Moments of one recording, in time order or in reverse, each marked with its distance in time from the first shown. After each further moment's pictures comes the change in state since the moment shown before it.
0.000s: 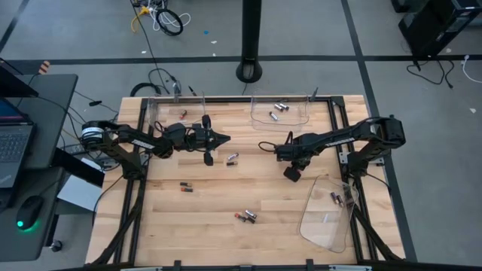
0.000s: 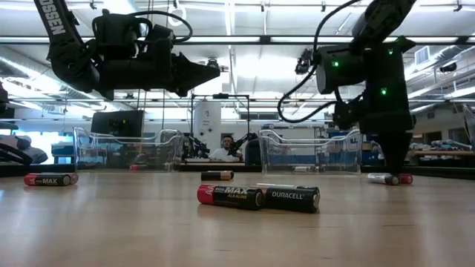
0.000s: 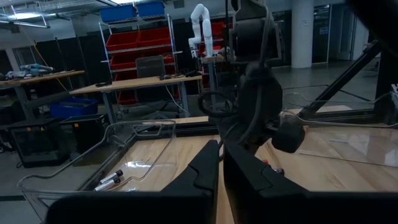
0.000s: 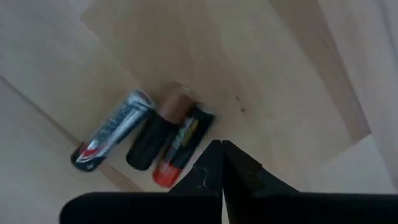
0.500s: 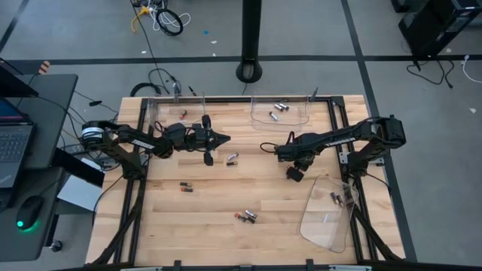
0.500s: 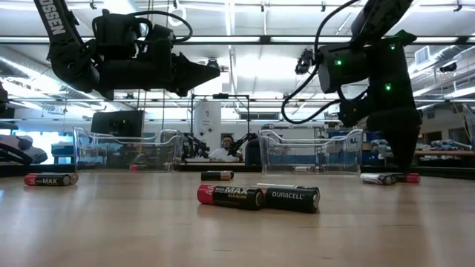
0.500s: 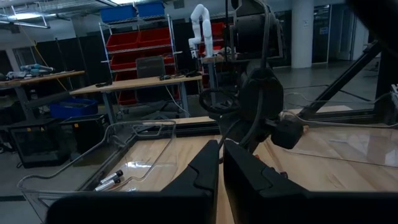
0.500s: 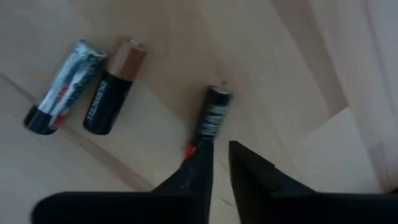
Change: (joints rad) left arm 0.000 0.000 0.000 0.001 0.000 0.001; right arm 0.002 -0.002 0.022 -0.100 0.009 0.014
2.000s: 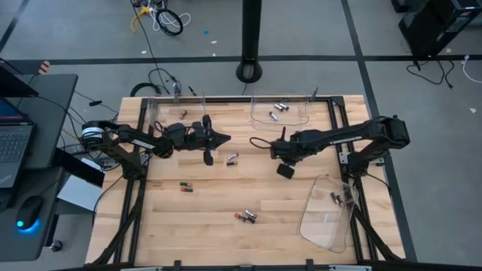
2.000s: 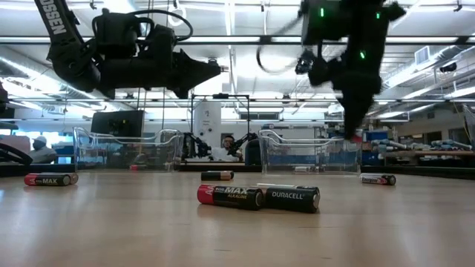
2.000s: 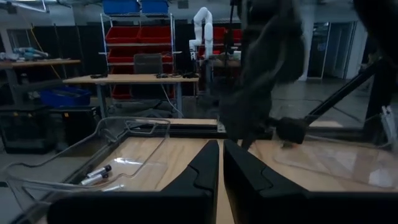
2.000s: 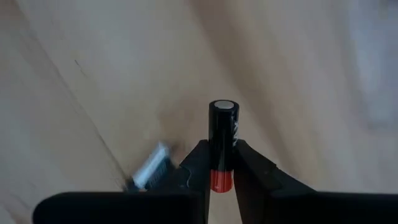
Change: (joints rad) left arm 0.000 0.000 0.006 0.009 0.000 -0.115; right arm 0.050 -0.044 0.164 0.078 0.147 -0.165
